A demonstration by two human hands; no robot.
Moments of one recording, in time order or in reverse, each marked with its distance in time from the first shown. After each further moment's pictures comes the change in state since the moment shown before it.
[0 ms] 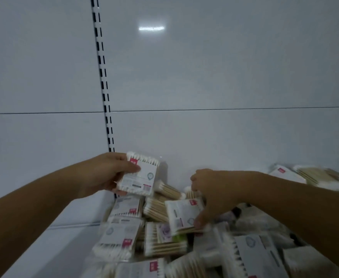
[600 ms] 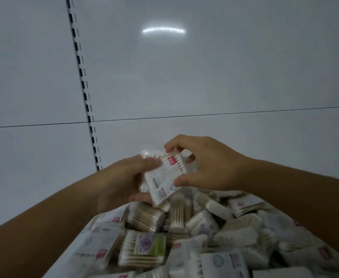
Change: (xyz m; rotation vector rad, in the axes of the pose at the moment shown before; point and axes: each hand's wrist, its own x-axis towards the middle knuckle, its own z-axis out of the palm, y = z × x) left_hand -0.002 0.041 0.081 -0.387 -0.097 0.032; right_hand -0.026 0.042 -0.024 0.459 0.728 -0.270
